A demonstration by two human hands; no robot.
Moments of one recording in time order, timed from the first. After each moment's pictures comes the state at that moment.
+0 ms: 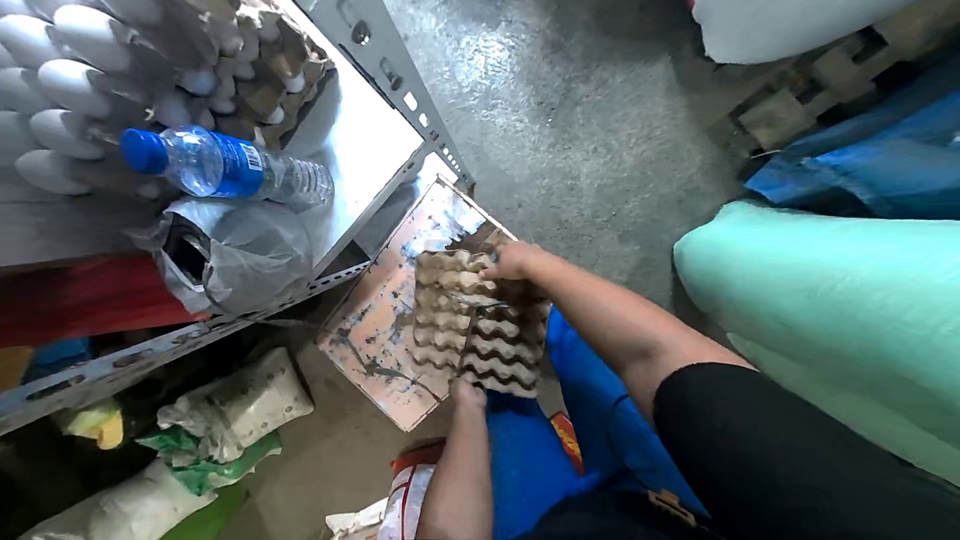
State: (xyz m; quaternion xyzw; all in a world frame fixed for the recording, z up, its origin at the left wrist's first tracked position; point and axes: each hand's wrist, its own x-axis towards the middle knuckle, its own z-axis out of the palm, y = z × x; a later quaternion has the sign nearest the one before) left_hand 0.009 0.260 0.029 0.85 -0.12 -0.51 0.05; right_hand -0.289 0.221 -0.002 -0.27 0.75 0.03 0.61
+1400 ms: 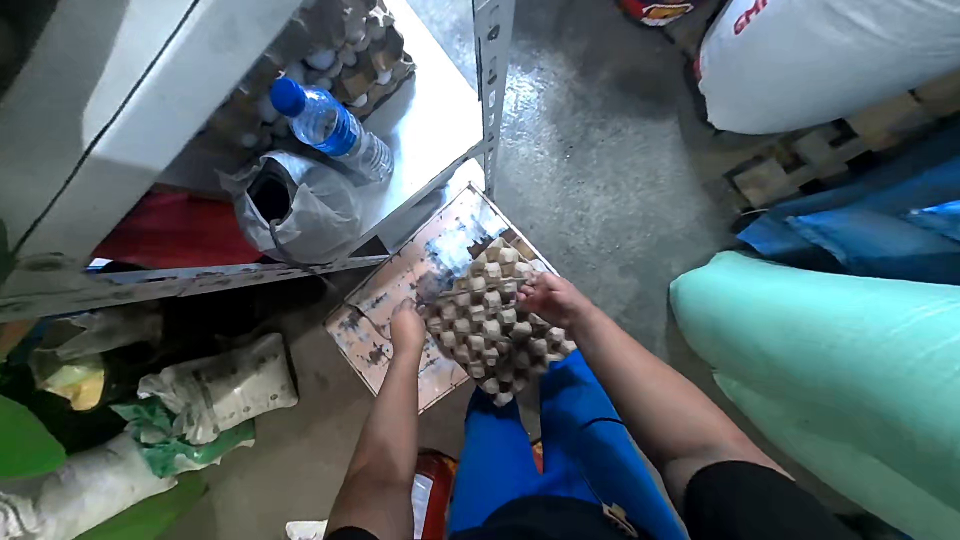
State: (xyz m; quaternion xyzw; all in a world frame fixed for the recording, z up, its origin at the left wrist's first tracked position) left_hand -0.026 0.069 0.103 0.55 -0.75 -0.27 -0.27; right_hand -0.227 0.273 0.097 0.16 0.51 -0.60 0.60
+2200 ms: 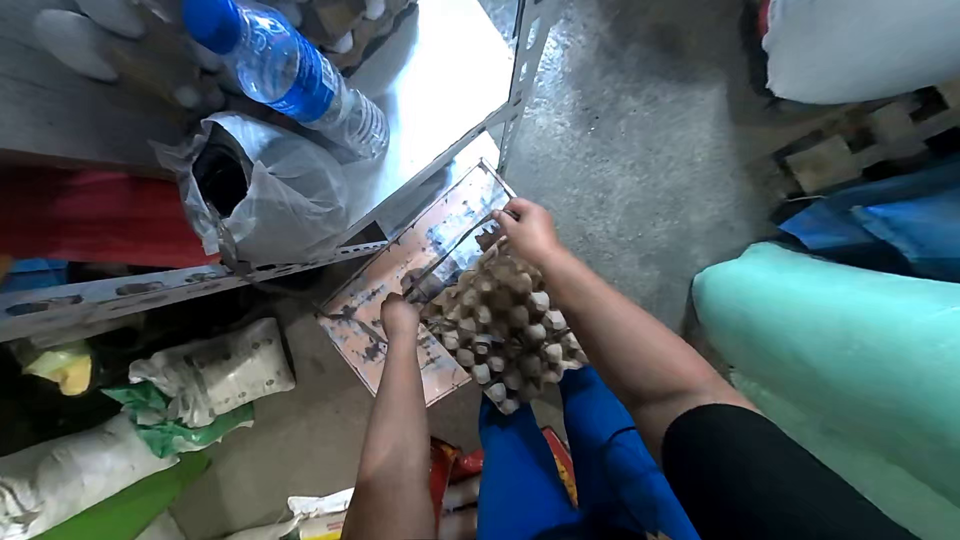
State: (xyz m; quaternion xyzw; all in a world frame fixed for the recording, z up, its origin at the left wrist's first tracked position) left_hand -0.032 0.048 0.060 0.63 -0.67 -0.21 -0.34; right_hand -0.276 0.157 0.063 -0.14 0.80 -0.36 0.46
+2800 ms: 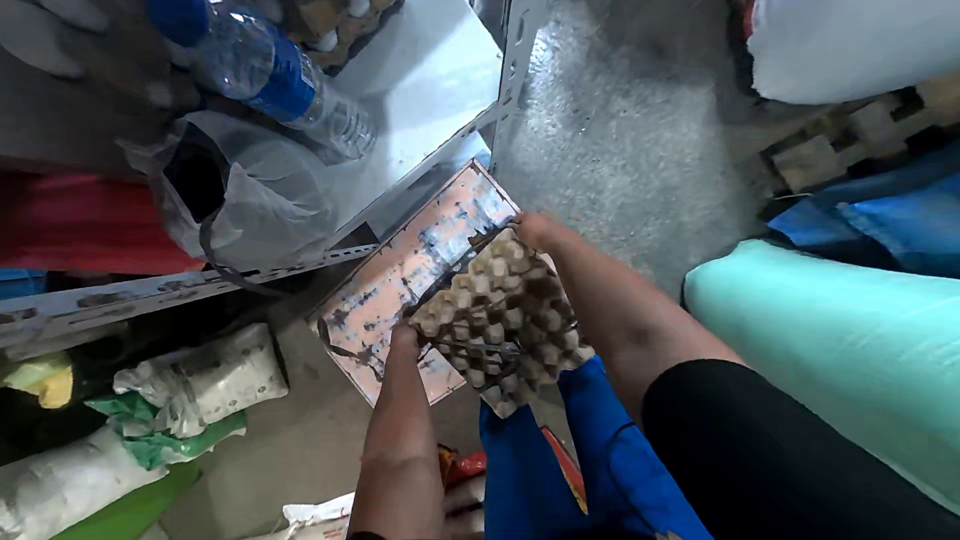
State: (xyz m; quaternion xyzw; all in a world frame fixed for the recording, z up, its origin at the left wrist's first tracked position) left_hand 0.028 0.091 -0.016 0.76 -0.29 -0.58 -0.04; right_hand -0.313 0.177 -0.030 -0.23 0.79 -0.06 0.57
